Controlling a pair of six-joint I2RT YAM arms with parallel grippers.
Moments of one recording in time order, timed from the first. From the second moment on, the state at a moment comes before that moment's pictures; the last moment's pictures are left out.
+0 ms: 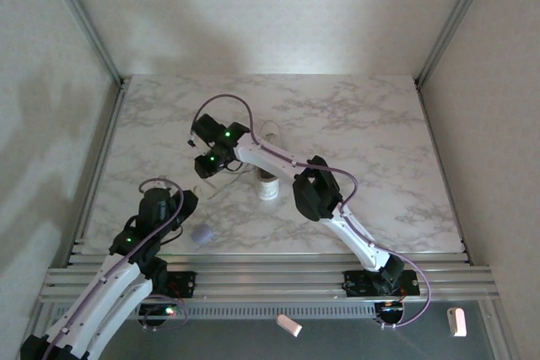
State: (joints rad) left arm -0.30 0.48 0.24 -0.35 0.03 -1.04; right arm 0.98 2.56 2.41 -0.94 -0.21 0.20
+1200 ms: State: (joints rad) left arm -0.30 0.46 0.21 -0.35 -0.01 -1.11; right arm 1.05 2.69 2.53 -0.99 0.06 0.14
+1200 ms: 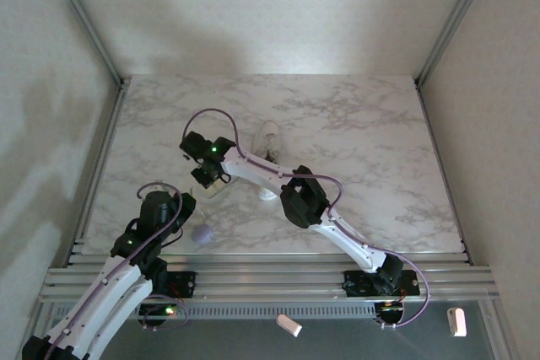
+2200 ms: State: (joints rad) left arm -0.30 0.59 0.57 -0.31 -0.03 -0.89; right arm 0.96 2.16 2.31 -0.89 -0.06 0.22
